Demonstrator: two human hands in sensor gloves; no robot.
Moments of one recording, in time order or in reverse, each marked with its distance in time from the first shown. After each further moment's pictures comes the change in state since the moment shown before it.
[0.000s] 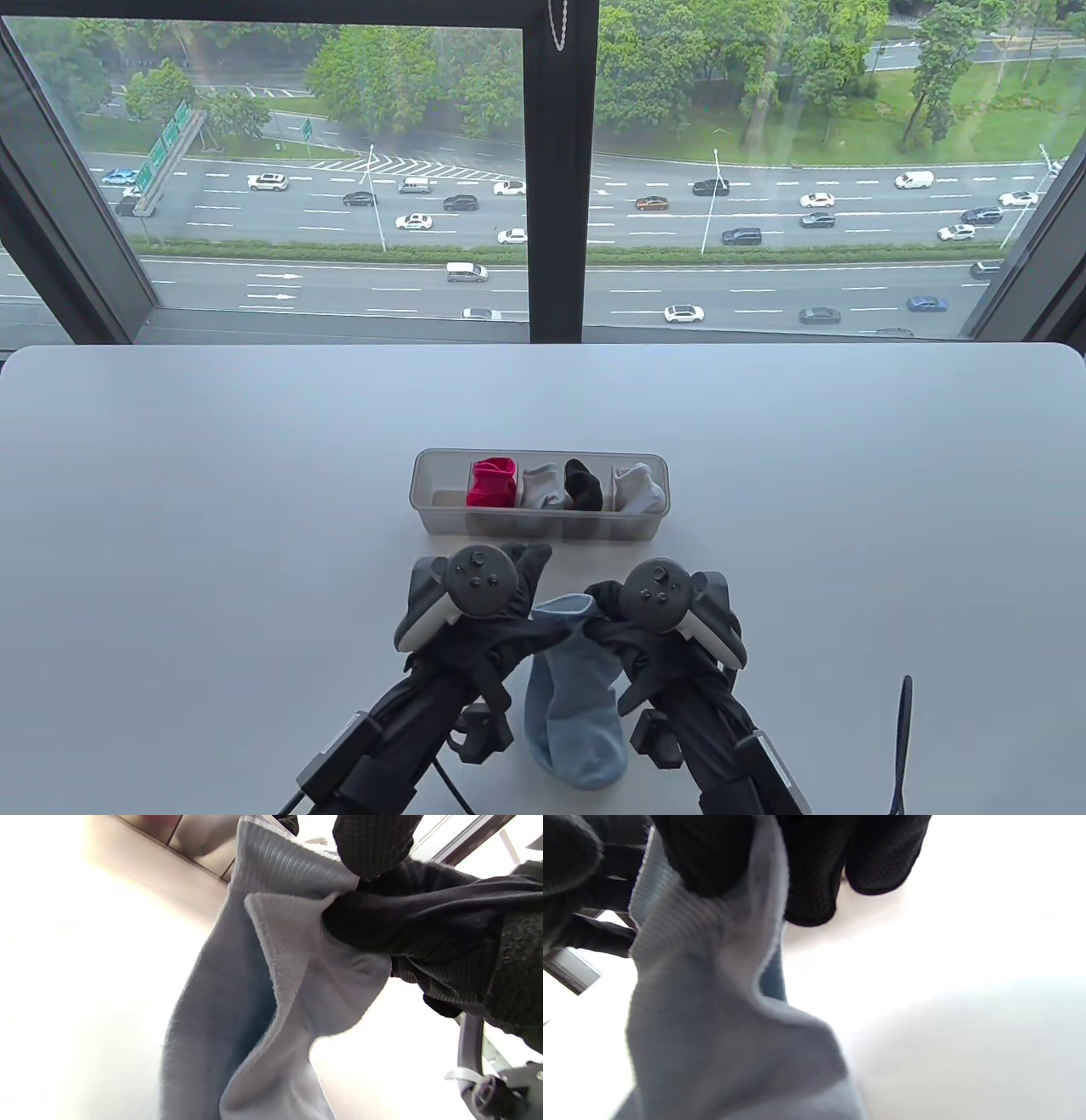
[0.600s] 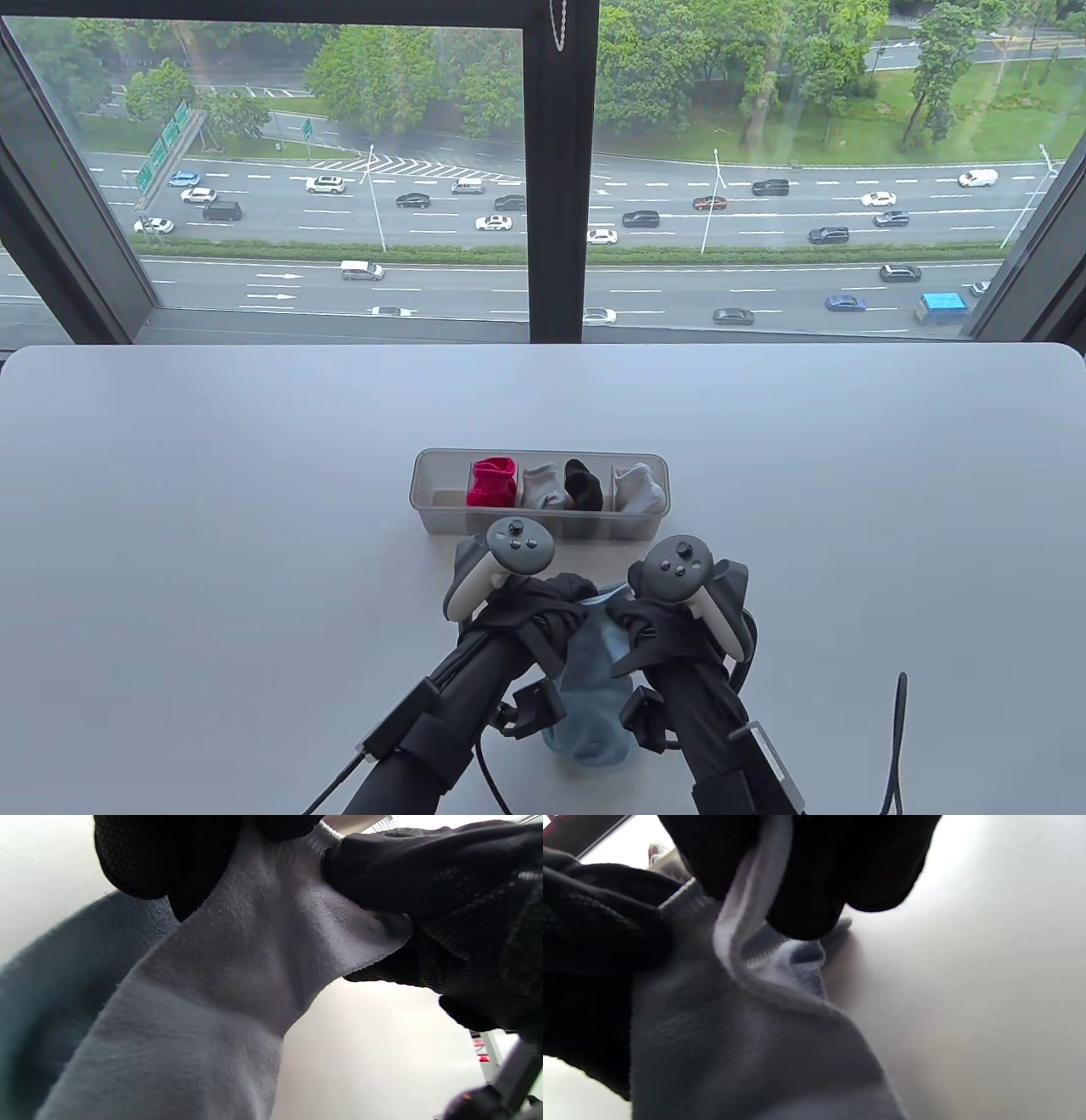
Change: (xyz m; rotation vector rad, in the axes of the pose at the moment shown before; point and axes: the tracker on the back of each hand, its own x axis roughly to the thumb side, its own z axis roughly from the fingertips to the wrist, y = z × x) left_hand 0.004 -0.045 -0.070 -0.151 0.227 0.207; right_hand -0.030 0.000 -0.014 -0.008 0.450 0.037
